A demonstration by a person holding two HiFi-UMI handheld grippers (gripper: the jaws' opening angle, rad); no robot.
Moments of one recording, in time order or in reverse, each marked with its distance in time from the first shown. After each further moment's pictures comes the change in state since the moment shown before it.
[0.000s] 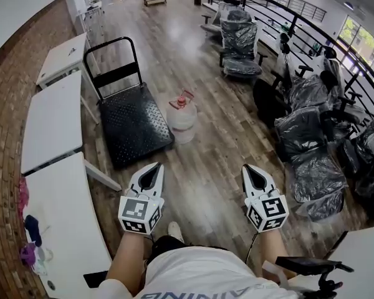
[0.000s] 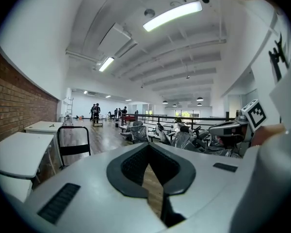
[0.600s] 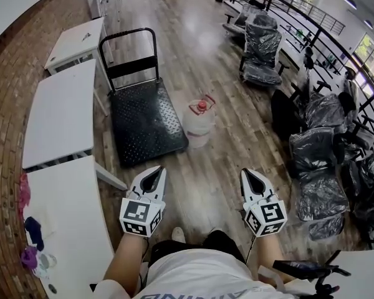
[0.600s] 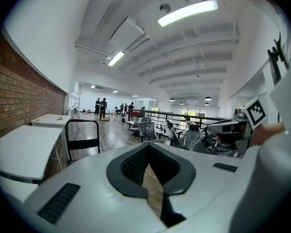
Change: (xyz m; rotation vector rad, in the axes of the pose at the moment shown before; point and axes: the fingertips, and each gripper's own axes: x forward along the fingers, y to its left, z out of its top) left arm 0.026 0.123 -0.016 -0.063 0.046 0.060; right arm 0.132 0.058 0.019 -0.005 0.037 0.093
